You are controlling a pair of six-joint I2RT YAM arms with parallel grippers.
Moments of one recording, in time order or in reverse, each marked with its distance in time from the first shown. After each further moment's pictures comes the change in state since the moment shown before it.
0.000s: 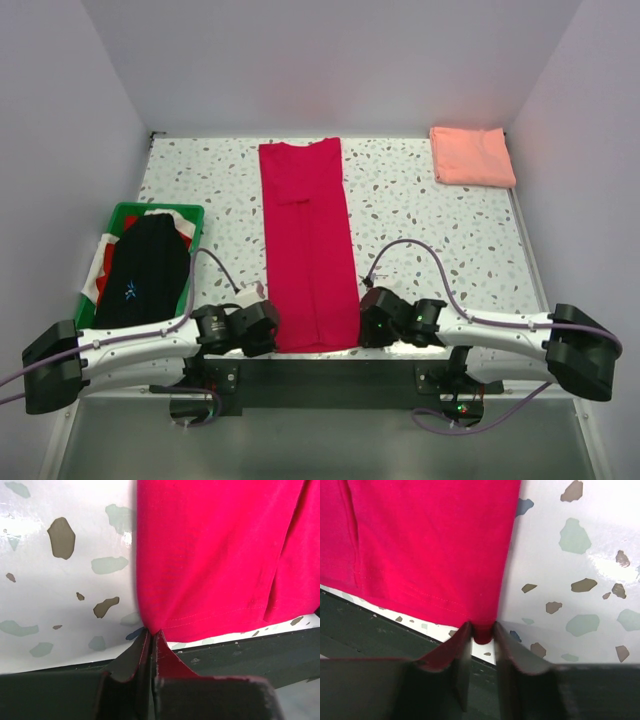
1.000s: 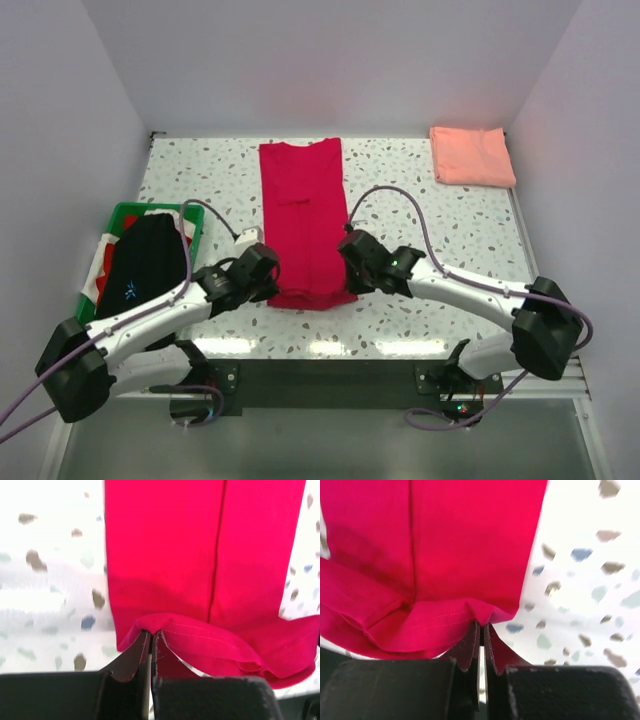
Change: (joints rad) left arm 0.322 0.127 0.260 0.046 -0.113 0.390; right arm -0.172 0.241 0.443 -0.167 0.107 -0.252
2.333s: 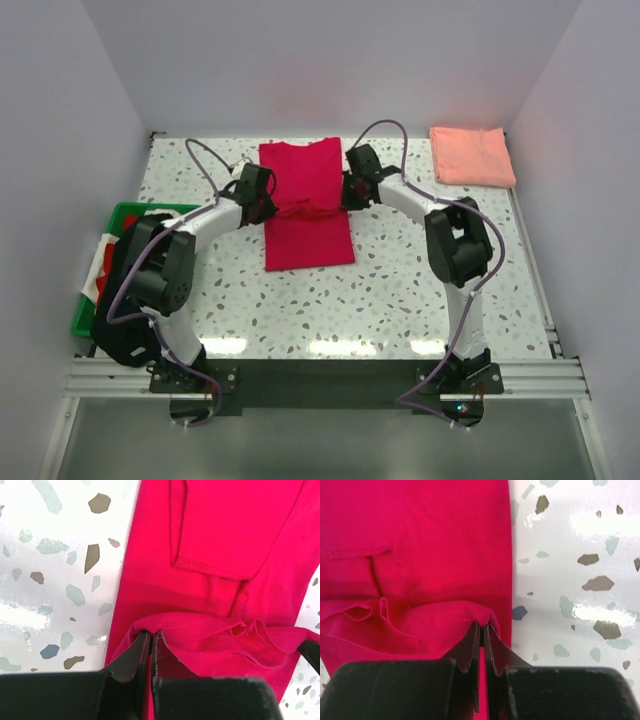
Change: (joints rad) left arm 0.463 0.747 0.541 0.300 0.095 0.191; right arm -0.483 0.760 0.735 0.102 -0.216 -0.187
